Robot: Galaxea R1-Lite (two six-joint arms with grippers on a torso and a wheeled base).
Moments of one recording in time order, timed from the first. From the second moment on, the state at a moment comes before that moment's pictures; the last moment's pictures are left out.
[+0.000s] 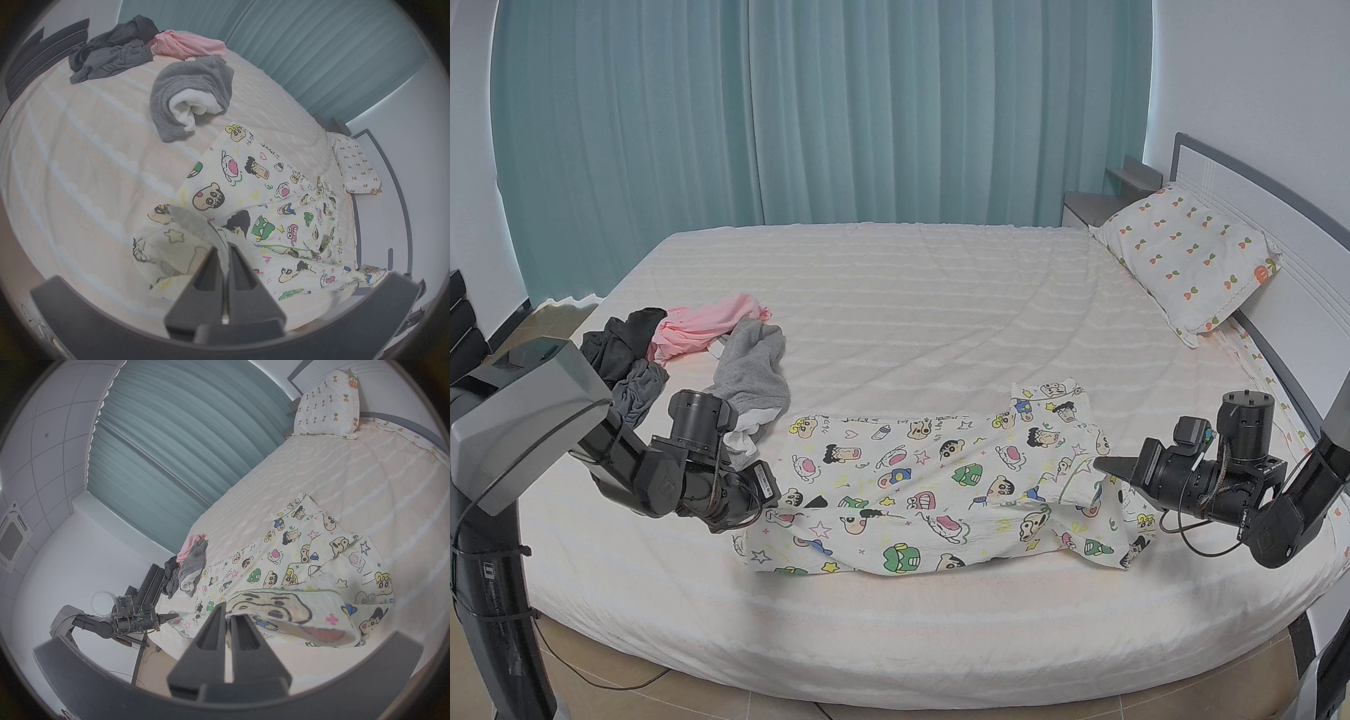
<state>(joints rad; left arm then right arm) -0.21 2.19 -0.97 -0.37 -0.15 -0.68 0.19 1.96 -0.48 -1.10 0.39 0.67</state>
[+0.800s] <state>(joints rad) -0.27 1.92 -0.59 -0.77 -0.12 -0.71 0.15 1.79 -0.28 -1.06 0.39 0.61</state>
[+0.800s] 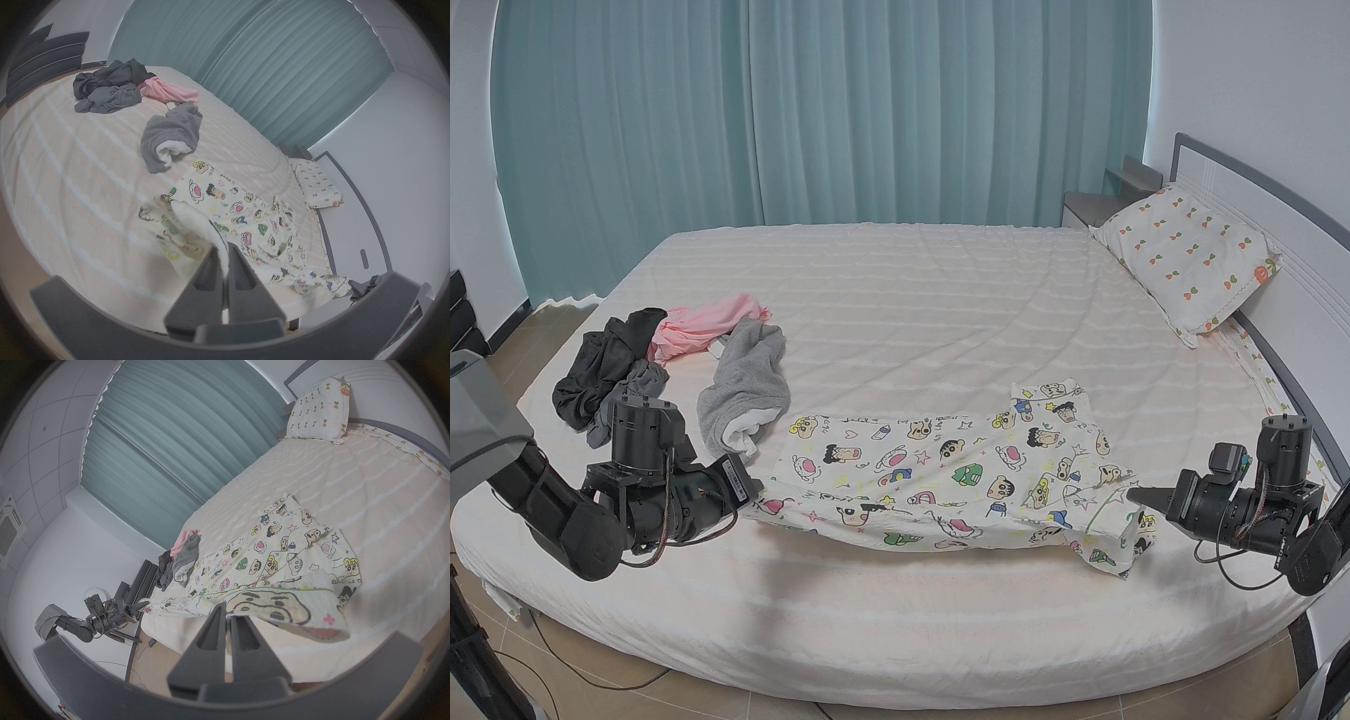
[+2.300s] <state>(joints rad) -0.36 1.88 -0.23 -0.76 -0.12 -0.59 0.18 1.68 -0.02 -0.97 0.40 0.44</state>
